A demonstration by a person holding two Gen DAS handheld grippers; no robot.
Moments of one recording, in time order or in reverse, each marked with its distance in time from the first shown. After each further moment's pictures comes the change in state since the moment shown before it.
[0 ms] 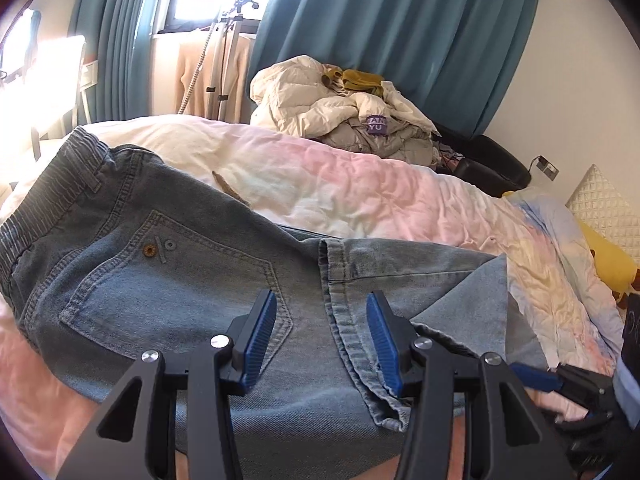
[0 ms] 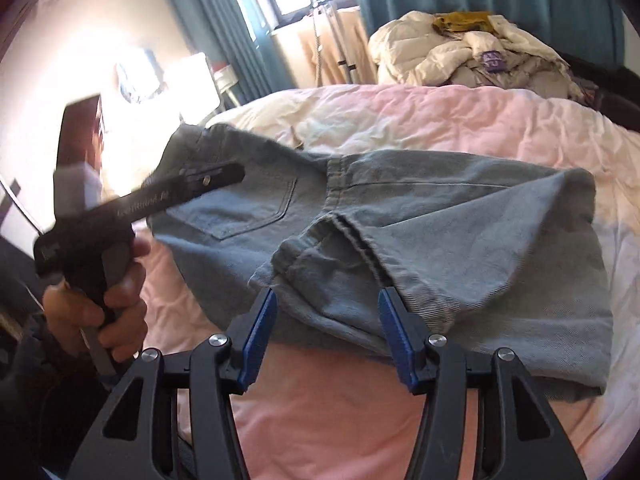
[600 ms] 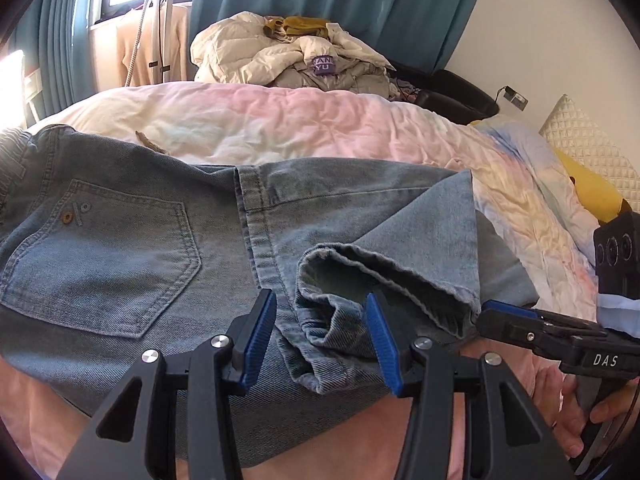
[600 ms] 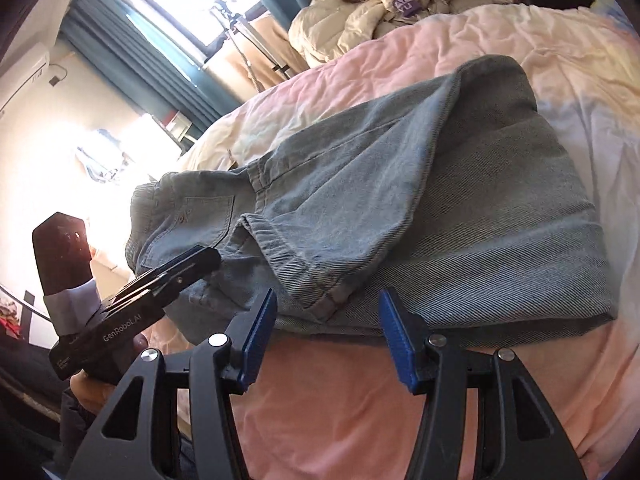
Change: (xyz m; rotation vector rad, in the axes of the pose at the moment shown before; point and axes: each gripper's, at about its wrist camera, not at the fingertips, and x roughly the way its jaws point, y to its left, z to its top) left arm 0.034 -0.054 -0.035 0.145 0.190 -0.081; right arm 0.007 -0.065 -0.019 0.283 0.042 0.045
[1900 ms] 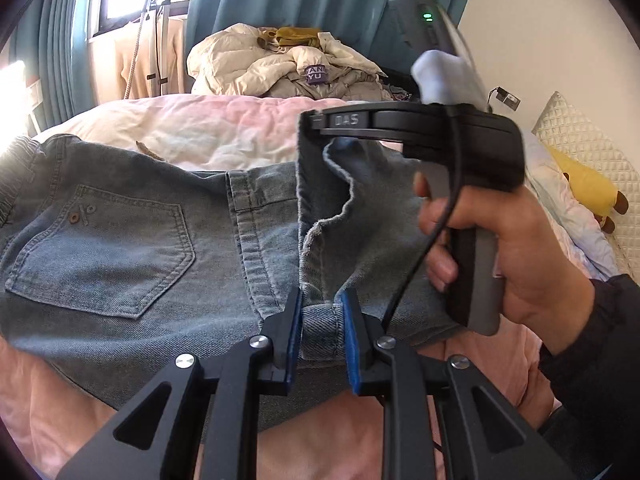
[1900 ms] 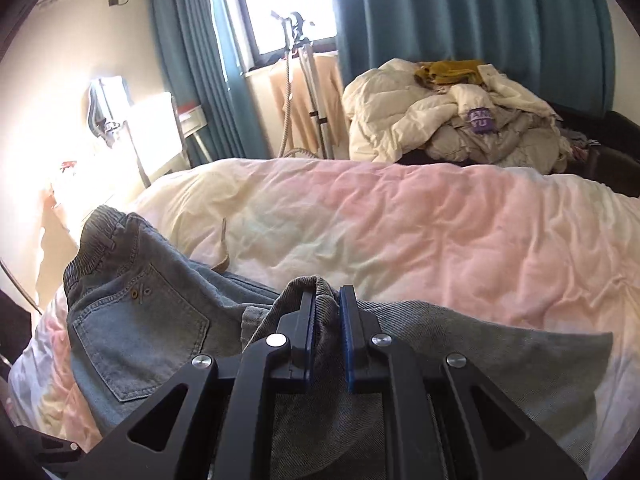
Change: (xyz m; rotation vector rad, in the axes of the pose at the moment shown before) left arm -0.017 -0.012 -0.011 0.015 -0.049 0.014; right arm 0.111 0.077 0.137 -0.404 -0.167 -0.117
